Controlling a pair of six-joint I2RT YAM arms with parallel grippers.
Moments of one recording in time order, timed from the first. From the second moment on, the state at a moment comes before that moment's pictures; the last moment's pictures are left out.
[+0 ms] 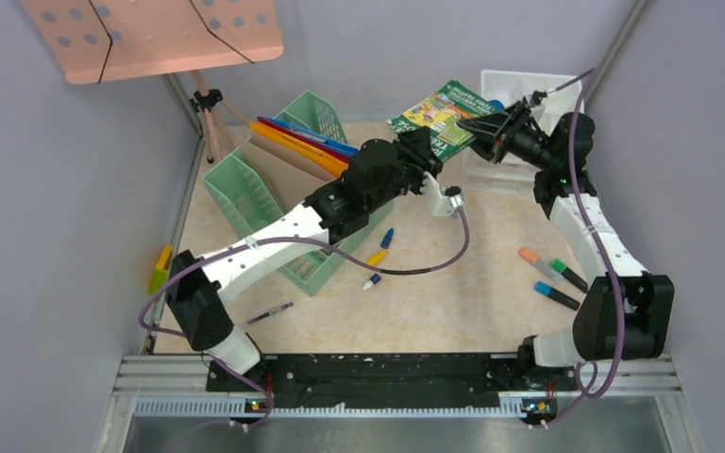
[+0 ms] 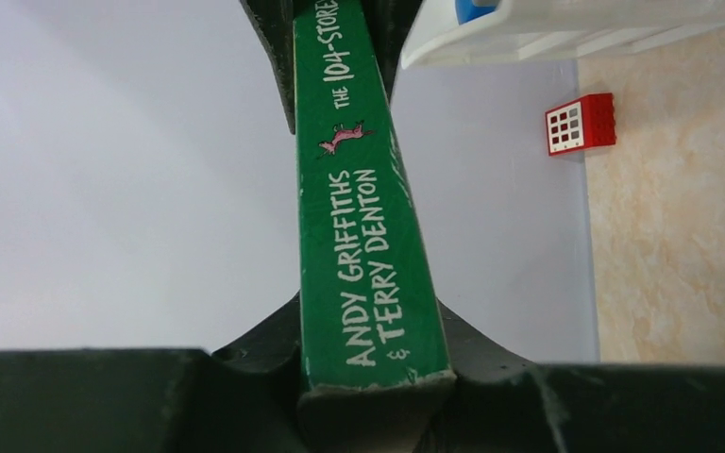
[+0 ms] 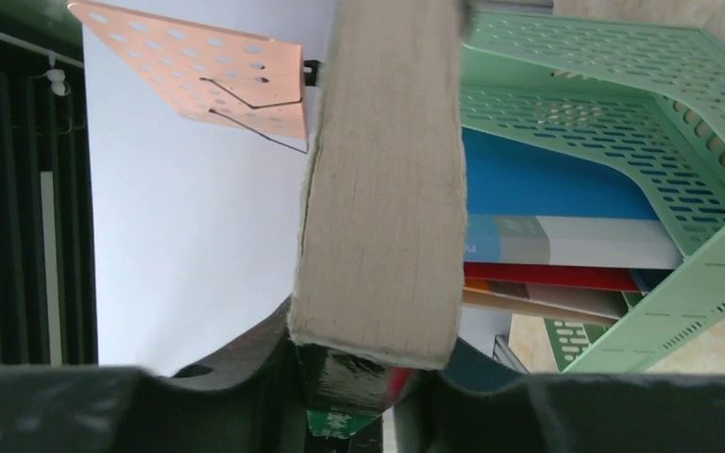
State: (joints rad) left arm -0.90 1.60 1.50 -0.01 -0.08 1.52; right arm 0.03 1.40 1.12 0.39 -0.88 1.54
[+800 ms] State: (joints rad) left arm -0.96 1.63 2.20 -0.72 -0.21 1.32; right arm -0.17 1.23 1.34 -0.10 -0.99 0.62
